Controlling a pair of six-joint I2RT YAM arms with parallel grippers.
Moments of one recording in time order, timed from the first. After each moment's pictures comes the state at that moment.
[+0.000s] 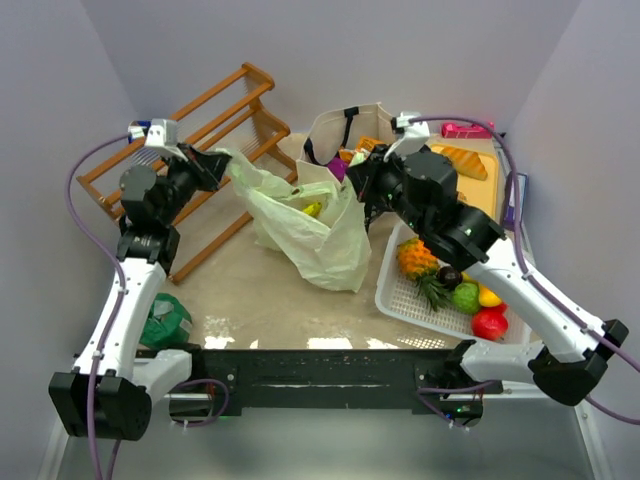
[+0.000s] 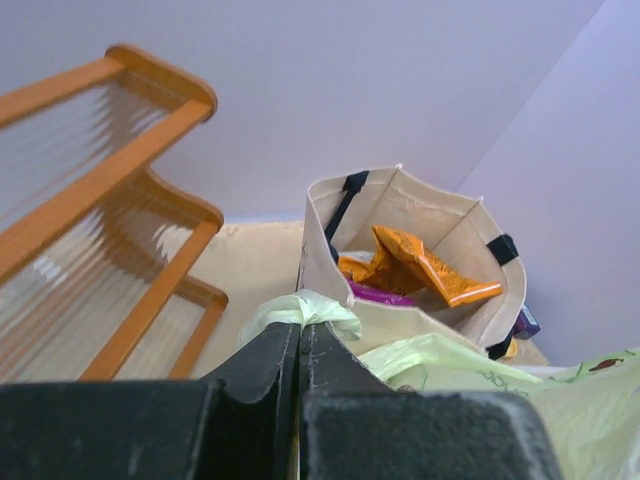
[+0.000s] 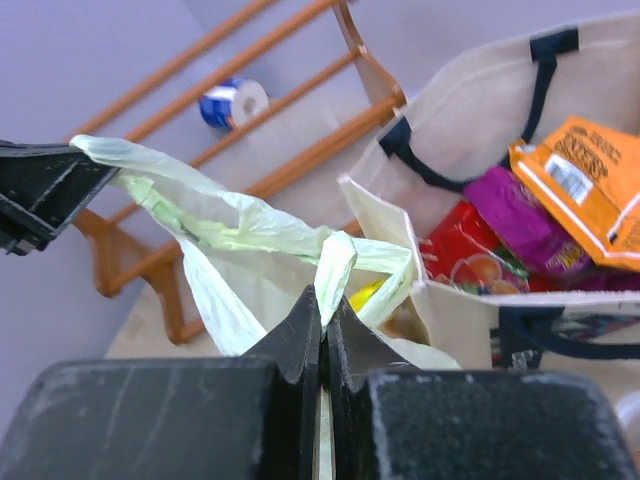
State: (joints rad) left arm -0.06 1.06 1.01 0.16 0.38 -0.45; right arm 0.79 1.23 1.47 -0.39 0.29 0.45
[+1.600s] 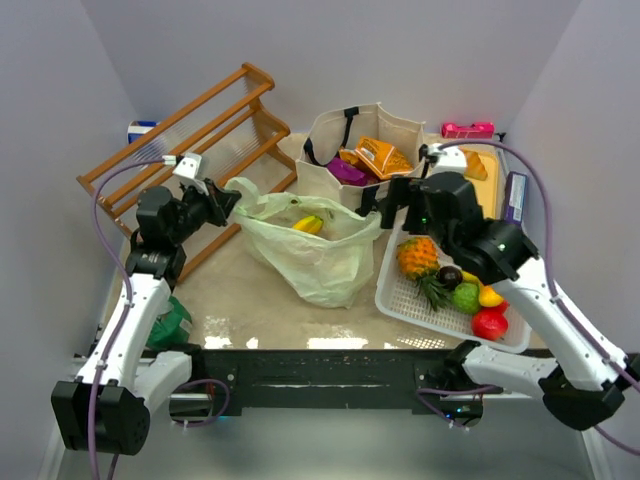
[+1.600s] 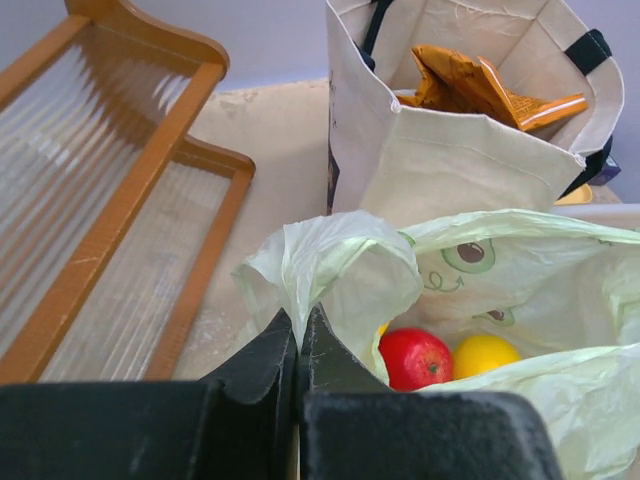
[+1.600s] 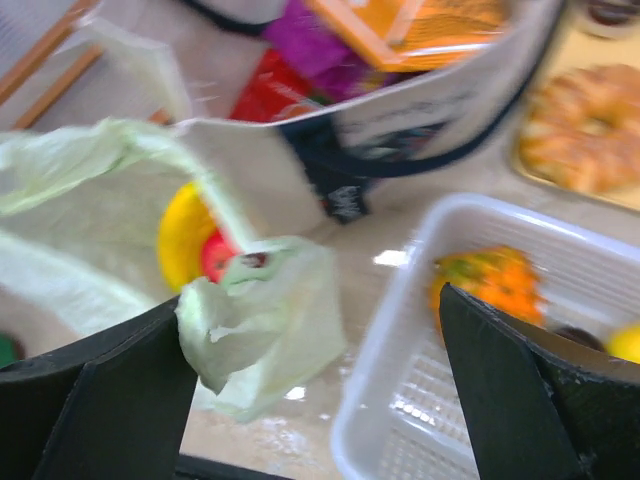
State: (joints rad) left arm -0.07 0.96 0.80 0.02 0.45 -0.18; right arm 0.71 1.10 1.37 -0.81 0.43 0.49
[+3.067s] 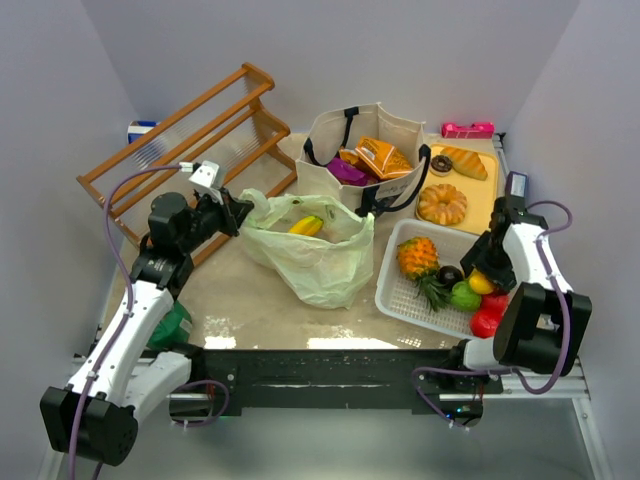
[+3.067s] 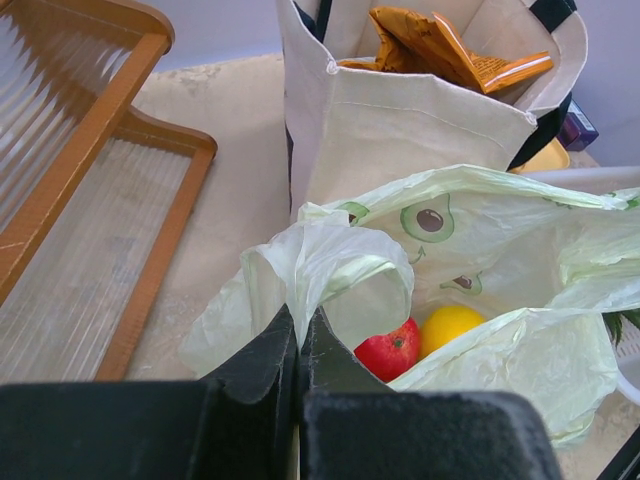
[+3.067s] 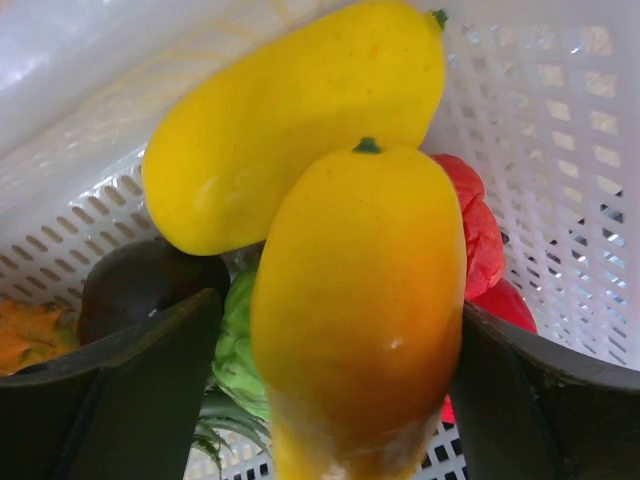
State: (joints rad) left arm -0.21 0.92 0.79 -0.06 0.37 -0.17; right arm -0.27 1.40 0.98 -1.00 0.25 0.52
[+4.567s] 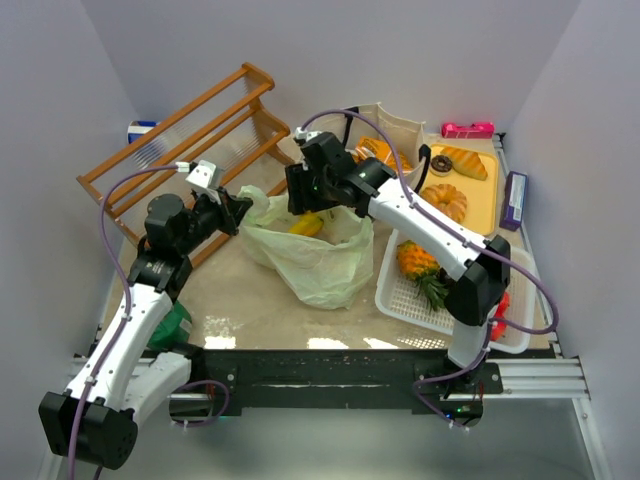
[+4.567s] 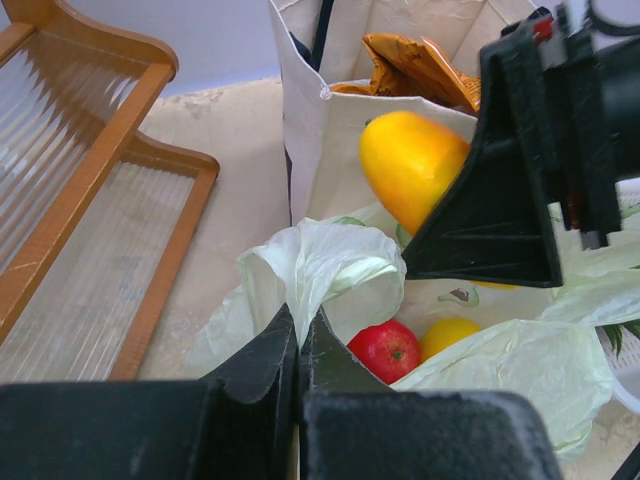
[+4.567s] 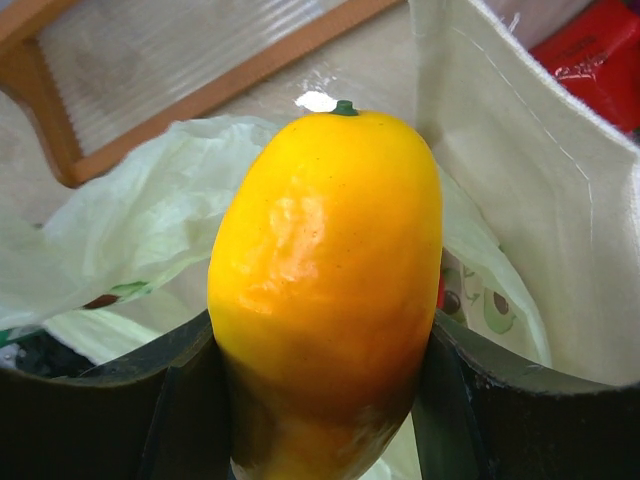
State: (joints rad) left arm -0.21 0.89 0.79 -0.03 0.37 -0.17; right arm 0.80 1.84 1.89 -0.80 0.07 0.43
